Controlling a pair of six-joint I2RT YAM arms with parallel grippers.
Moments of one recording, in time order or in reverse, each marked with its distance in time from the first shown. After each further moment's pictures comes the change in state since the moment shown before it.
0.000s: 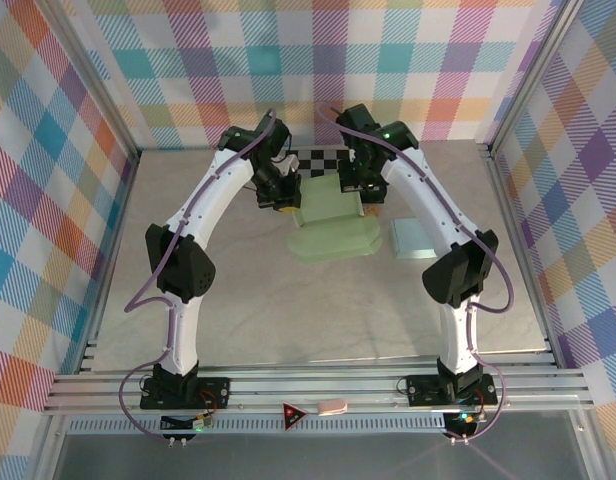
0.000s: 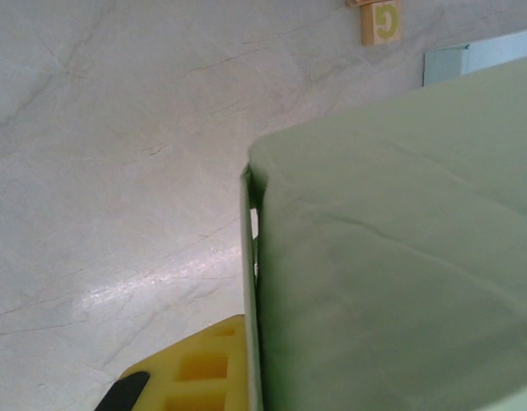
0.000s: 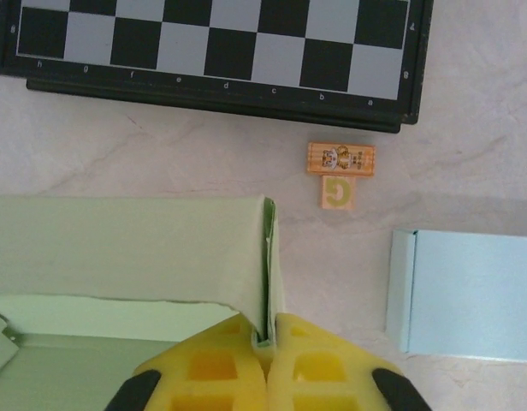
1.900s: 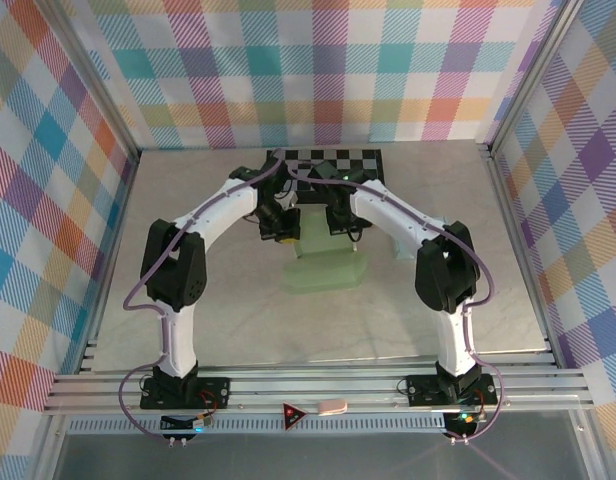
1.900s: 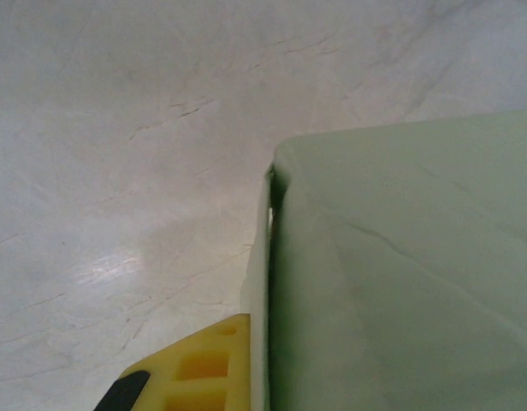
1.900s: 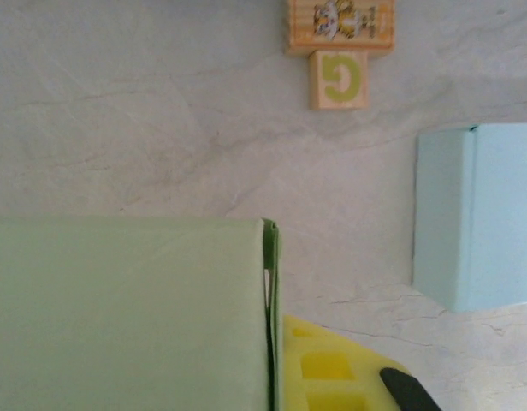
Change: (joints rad) left arm -0.011 -0.115 -0.590 0.413 0.011 -0.054; right arm 0.128 -0.007 -0.470 0.200 0.182 0.206
